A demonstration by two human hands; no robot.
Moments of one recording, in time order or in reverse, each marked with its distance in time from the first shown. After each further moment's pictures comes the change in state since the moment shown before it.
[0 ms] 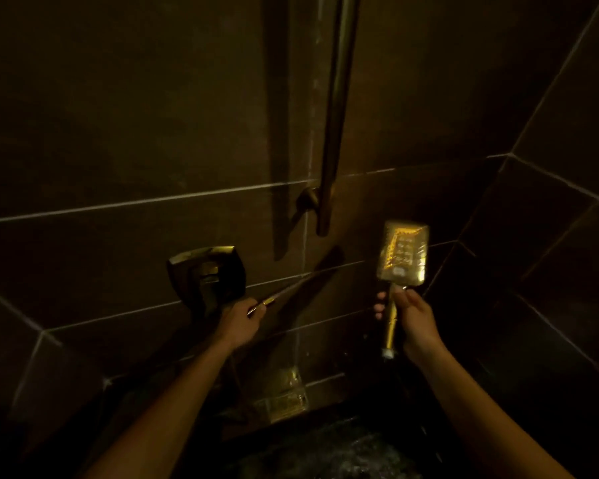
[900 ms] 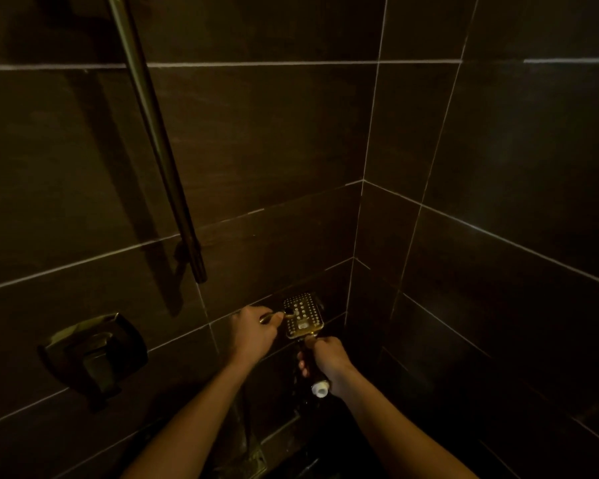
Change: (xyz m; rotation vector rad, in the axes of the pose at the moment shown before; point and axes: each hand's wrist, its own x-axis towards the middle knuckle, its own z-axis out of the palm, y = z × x) left_hand -0.050 0.224 0.112 0.057 0.107 0.229; right_hand -0.016 -0.009 -0.067 -0.136 0.023 0.365
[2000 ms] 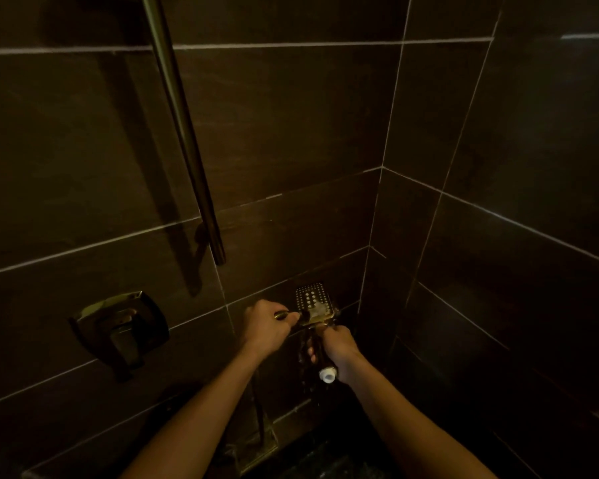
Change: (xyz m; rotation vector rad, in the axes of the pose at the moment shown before) left_hand -0.026 -0.009 -0.016 0.008 -0.137 -0.012; right_hand -0.011 0.011 0.007 -0.032 -0.024 -0.024
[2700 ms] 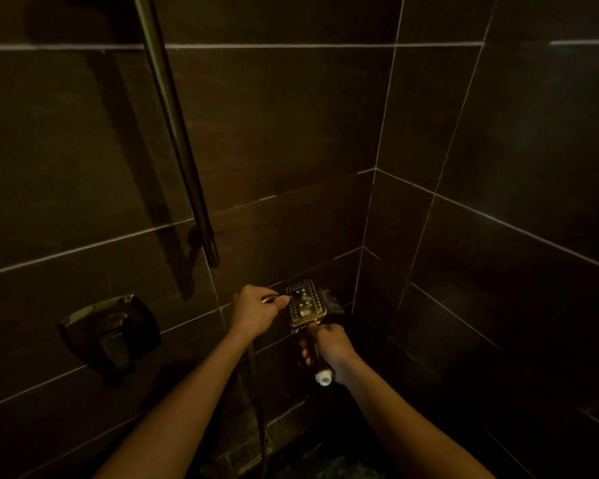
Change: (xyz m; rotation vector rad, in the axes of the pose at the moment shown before) left_hand 0.026 0.008 -0.019 -0.137 -0.019 0.038; right_hand 0.006 -0.003 0.003 -0.065 0.004 -0.047
